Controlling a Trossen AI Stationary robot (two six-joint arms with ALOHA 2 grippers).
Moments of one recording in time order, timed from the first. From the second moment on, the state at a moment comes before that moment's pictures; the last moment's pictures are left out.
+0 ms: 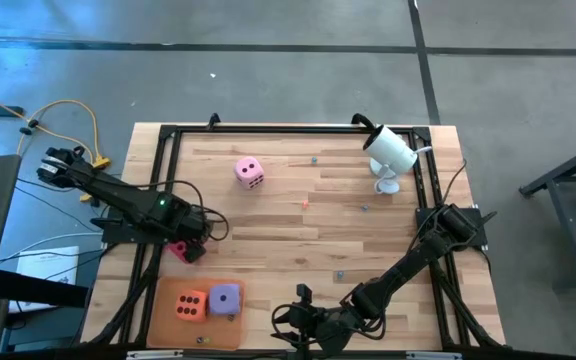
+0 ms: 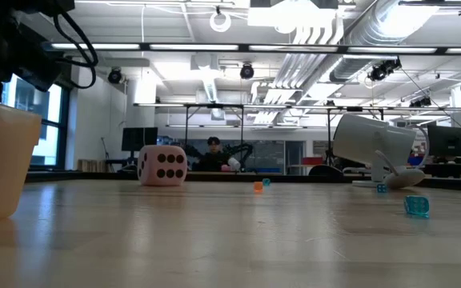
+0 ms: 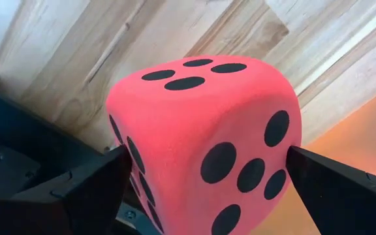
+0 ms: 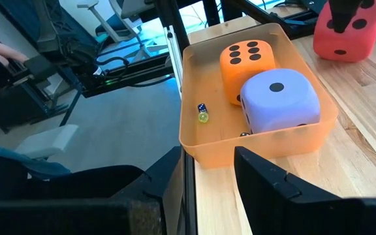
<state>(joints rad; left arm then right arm) -0.35 1.11 0.67 -1.10 0.13 -1.09 0.69 2.04 1.55 0.06 0.49 0.61</state>
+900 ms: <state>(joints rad) -0.37 1.11 0.56 -0.75 -0.10 -1.08 0.69 2.04 1.55 0.06 0.49 0.61</state>
